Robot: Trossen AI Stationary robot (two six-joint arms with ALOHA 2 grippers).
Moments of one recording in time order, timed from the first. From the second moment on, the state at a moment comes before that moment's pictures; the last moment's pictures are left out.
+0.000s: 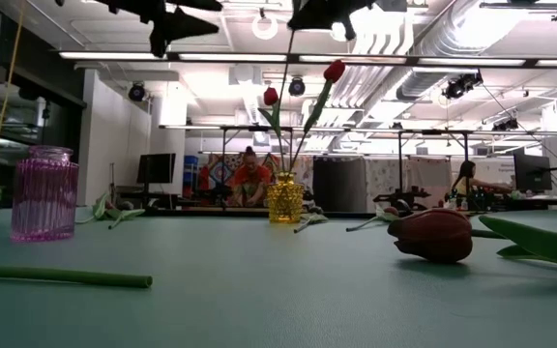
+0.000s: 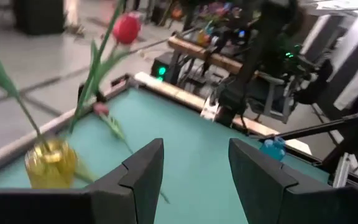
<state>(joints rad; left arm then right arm) 0.14 0.94 0.76 0.02 -0.12 -0.29 -0.32 1.49 1.40 -0.10 0.18 0.01</state>
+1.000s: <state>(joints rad) 0.31 0.81 0.76 0.10 -0.04 -0.21 -0.43 1.77 1.64 -0.34 0.14 0.03</state>
